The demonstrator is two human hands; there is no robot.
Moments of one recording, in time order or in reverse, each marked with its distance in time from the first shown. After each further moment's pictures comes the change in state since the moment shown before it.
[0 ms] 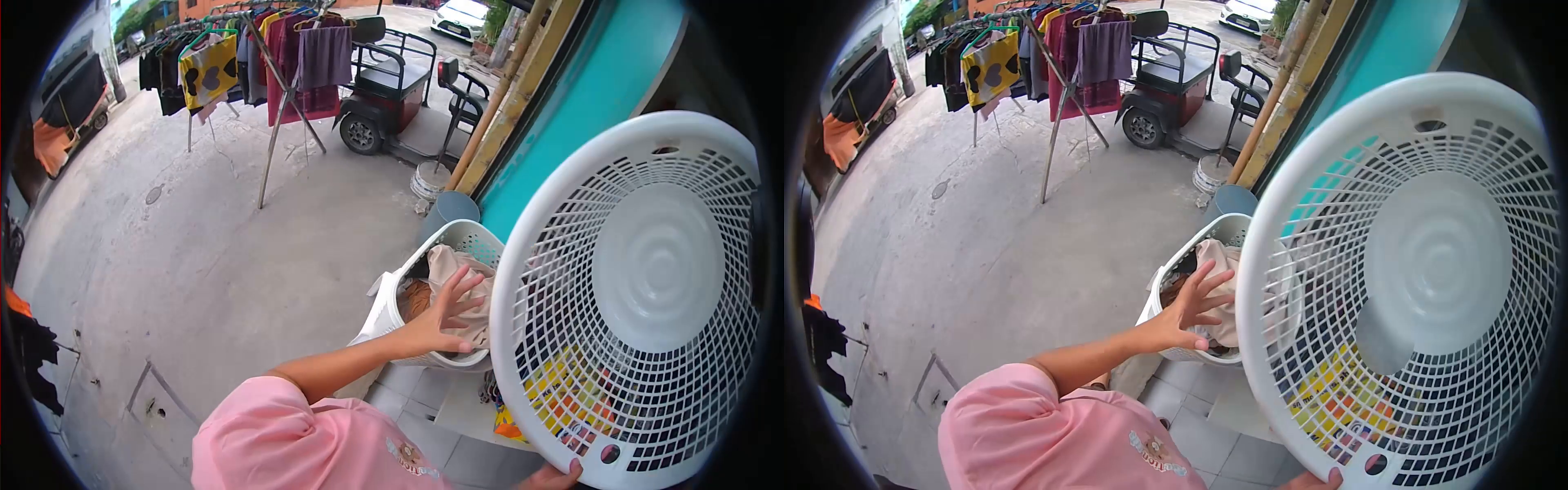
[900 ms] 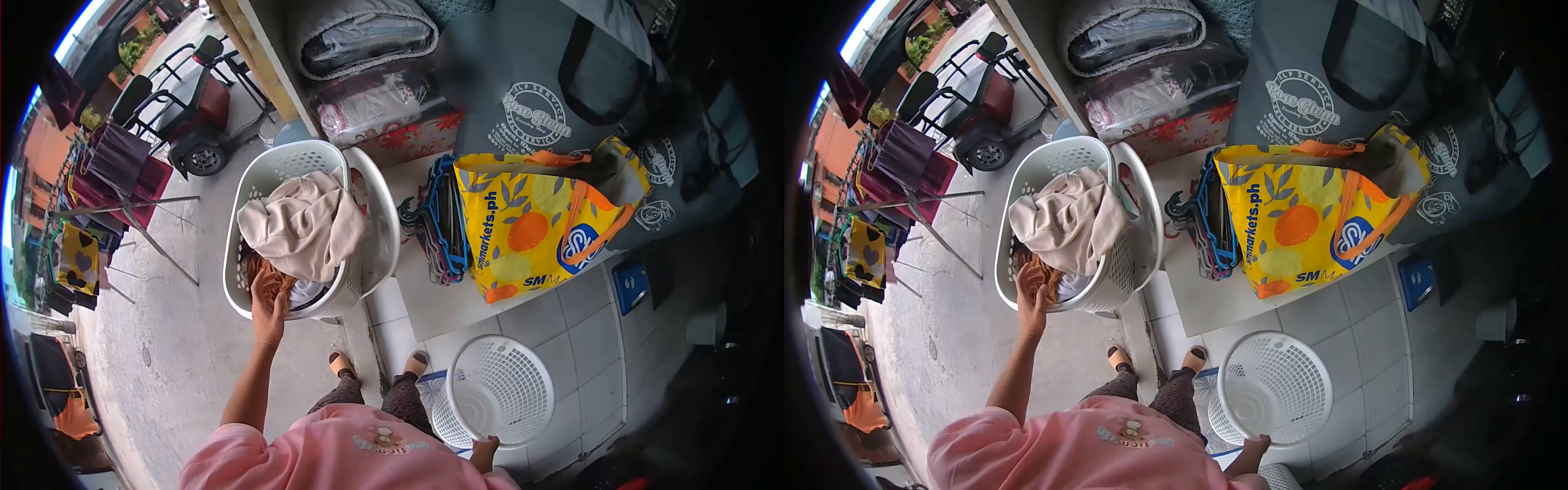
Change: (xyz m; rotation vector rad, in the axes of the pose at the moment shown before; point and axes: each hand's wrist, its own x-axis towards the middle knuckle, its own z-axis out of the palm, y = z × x) left_hand -0.010 -0.167 0.012 0.961 0.383 -0.216; right_hand -0.162 0.074 -0.550 -0.341 1.087 0.848
